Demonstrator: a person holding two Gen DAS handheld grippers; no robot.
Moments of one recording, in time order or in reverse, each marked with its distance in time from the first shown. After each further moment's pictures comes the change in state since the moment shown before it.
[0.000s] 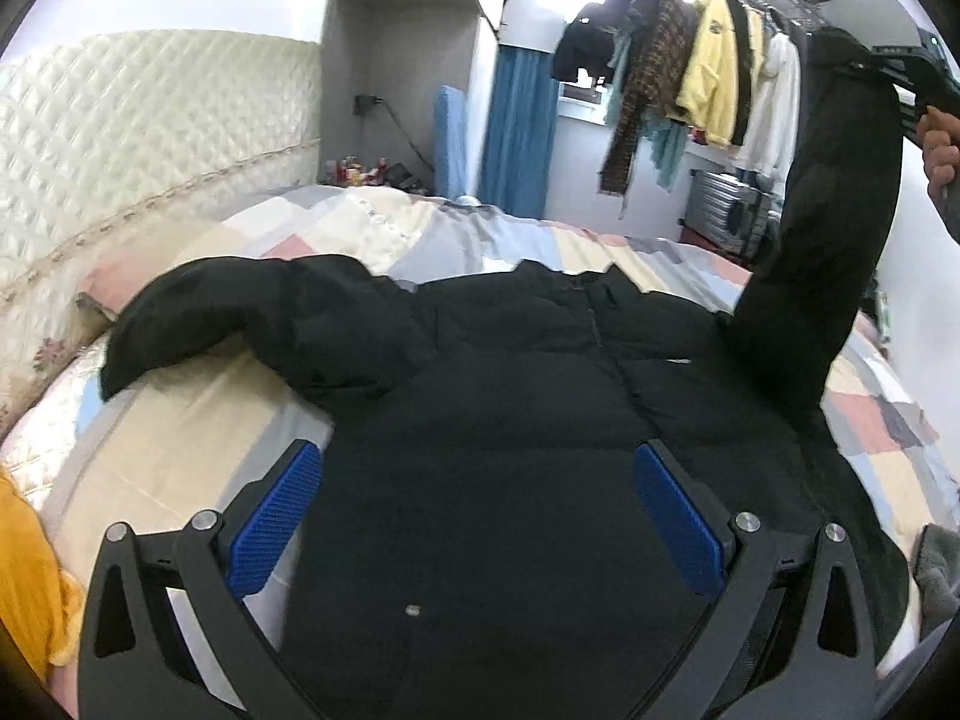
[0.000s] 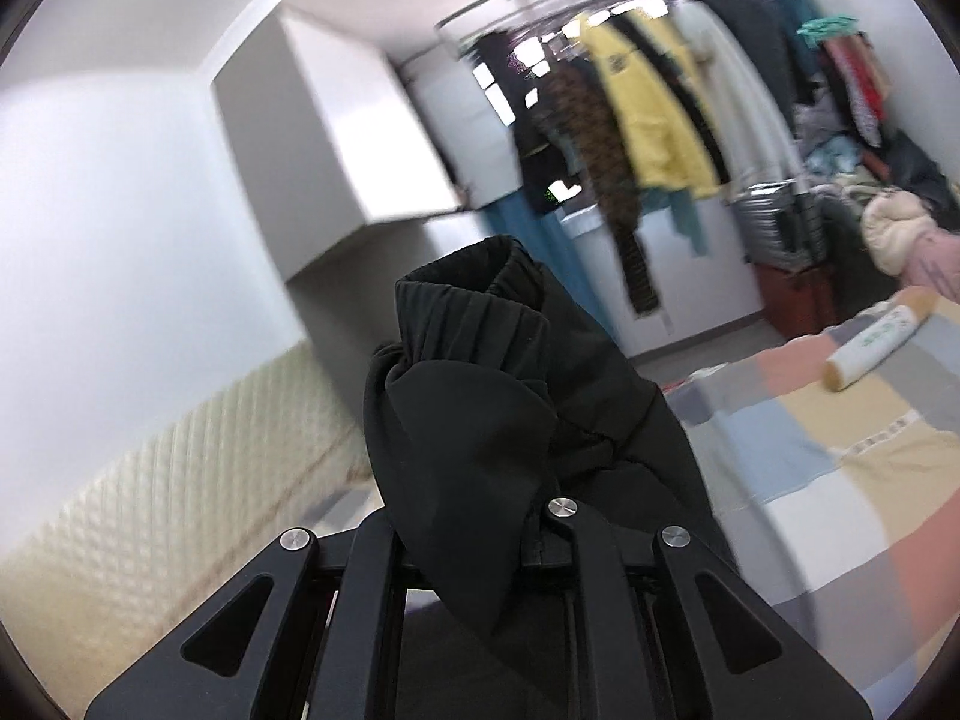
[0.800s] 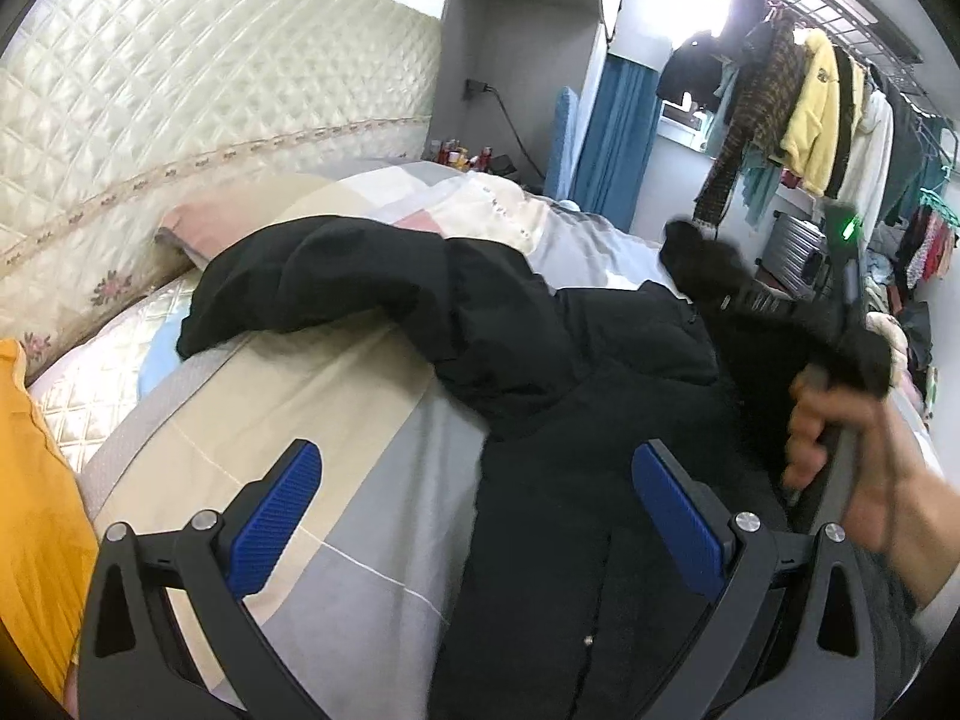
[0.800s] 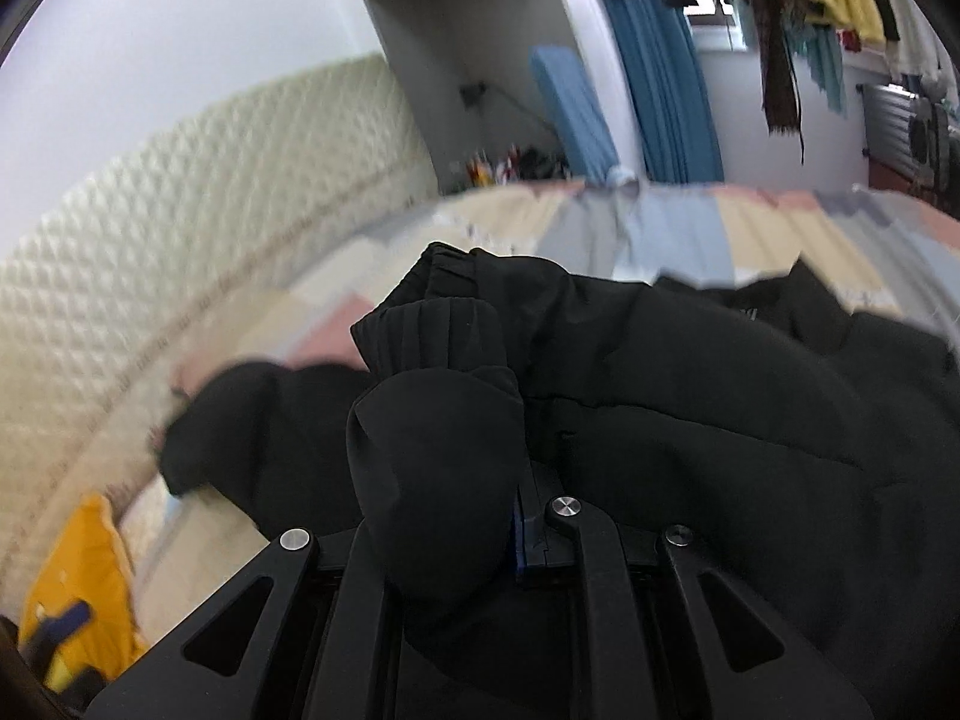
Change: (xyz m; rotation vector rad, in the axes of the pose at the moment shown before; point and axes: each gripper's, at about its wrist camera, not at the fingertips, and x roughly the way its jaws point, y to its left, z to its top) left arm 0.015 0.105 -0.005 -0.180 0.012 0.106; right arm 0.199 0.092 -0.292 -0.188 0.468 0.099
